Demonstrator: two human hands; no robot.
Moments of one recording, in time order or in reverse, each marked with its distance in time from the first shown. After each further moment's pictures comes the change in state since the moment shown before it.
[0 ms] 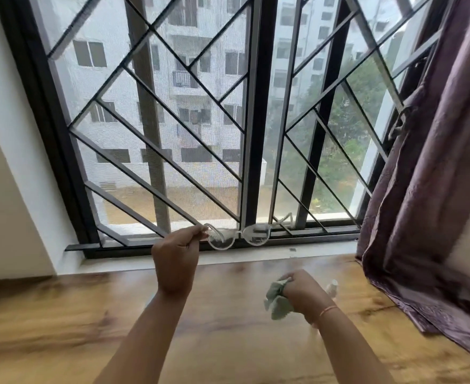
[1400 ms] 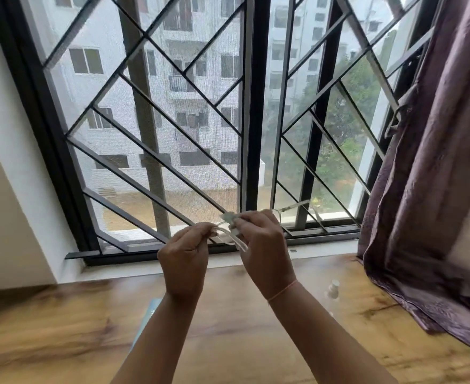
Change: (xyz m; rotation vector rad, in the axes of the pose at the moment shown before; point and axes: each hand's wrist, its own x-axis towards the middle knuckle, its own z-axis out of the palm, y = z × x) left_hand 0.003 0.020 0.003 -0.102 0.077 0.145; right_hand -0.019 -0.090 0.041 -0.510 0.710 -1.149
